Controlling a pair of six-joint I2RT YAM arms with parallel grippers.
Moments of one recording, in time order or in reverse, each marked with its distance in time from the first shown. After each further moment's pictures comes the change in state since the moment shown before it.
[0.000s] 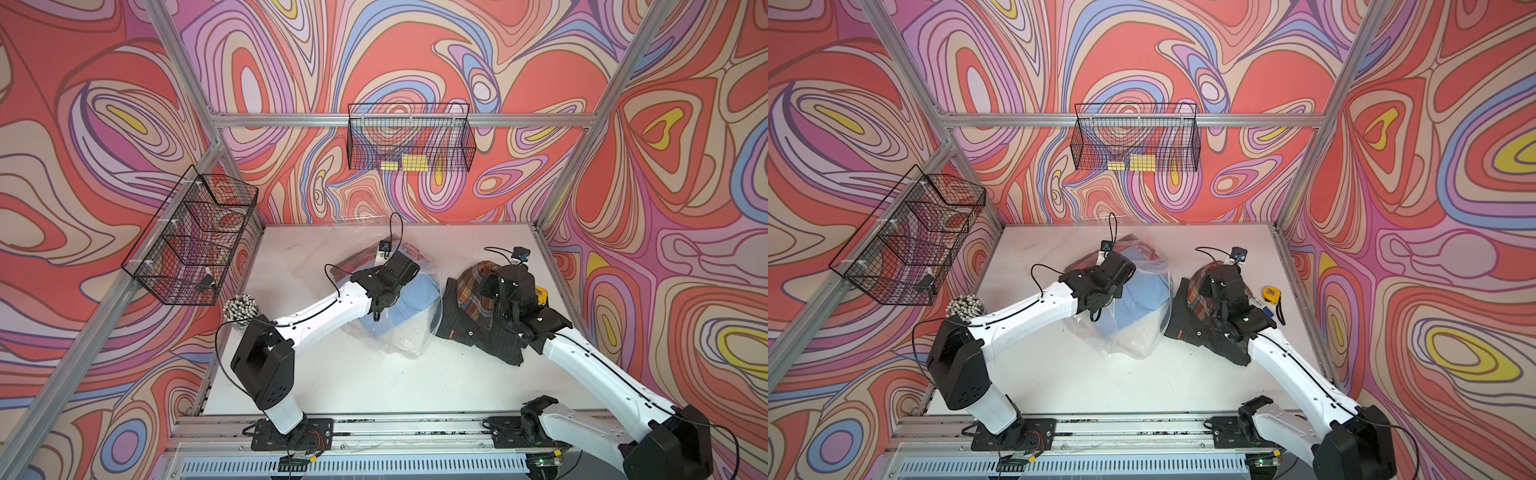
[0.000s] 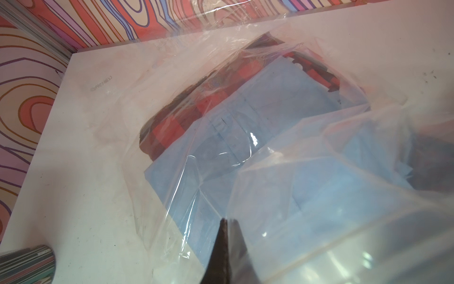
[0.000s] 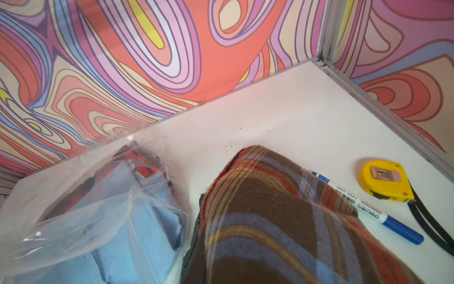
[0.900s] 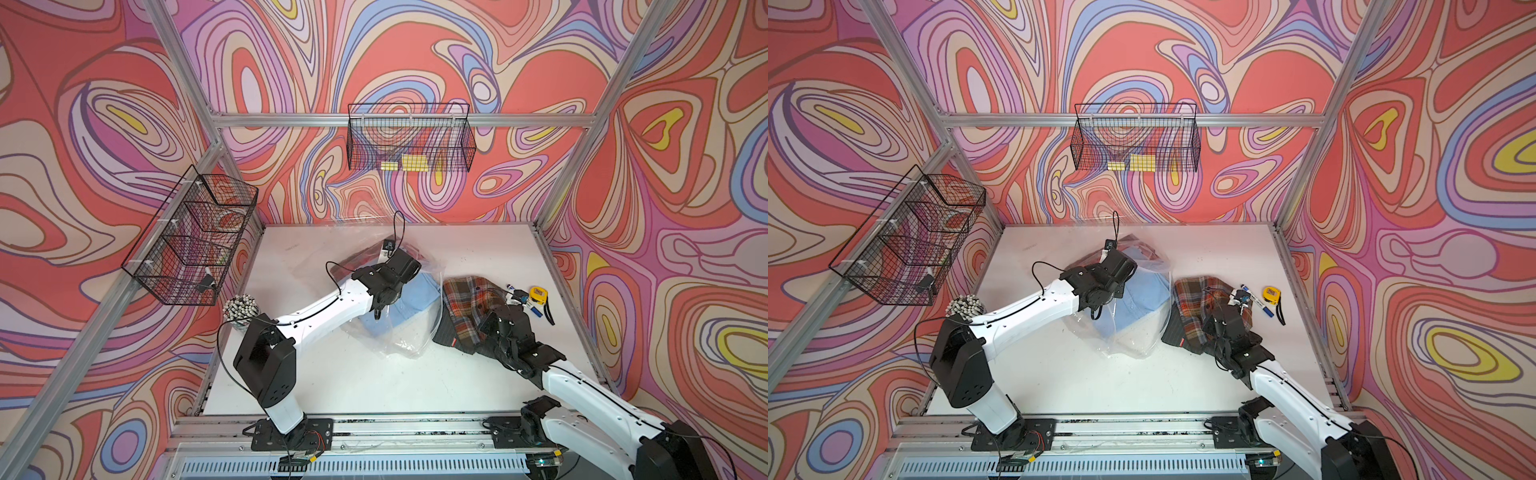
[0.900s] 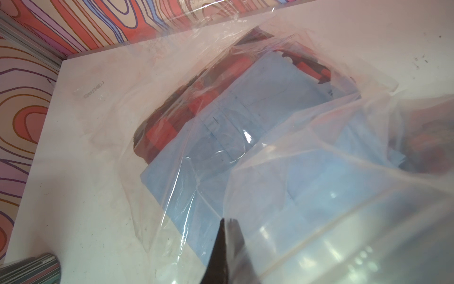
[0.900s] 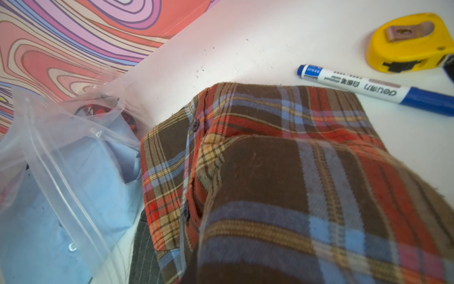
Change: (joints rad) left arm 0.000 0.016 0.031 -0.037 0.038 0.048; right arm 0.000 -0.138 -0.457 0.126 -0.106 0.216
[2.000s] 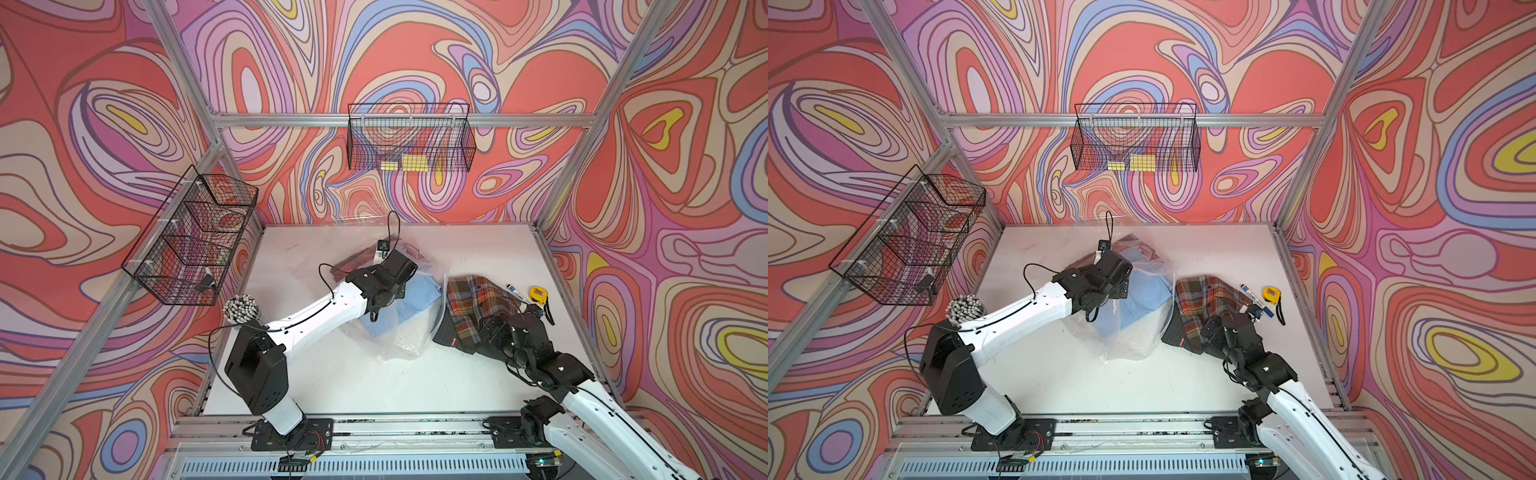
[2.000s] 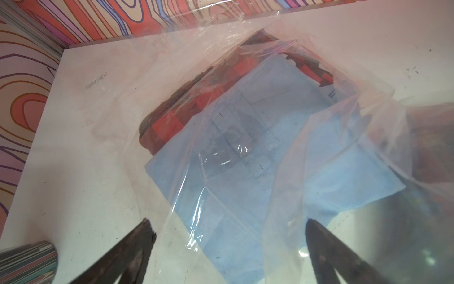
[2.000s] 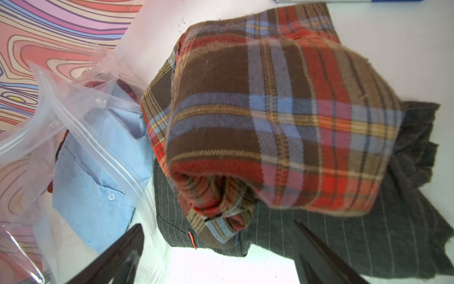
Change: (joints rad) left arm 0.000 -0.068 -0.042 -0.010 0.000 -0.054; right arm 0.008 -0.278 0.082 -0.482 -0.140 0.248
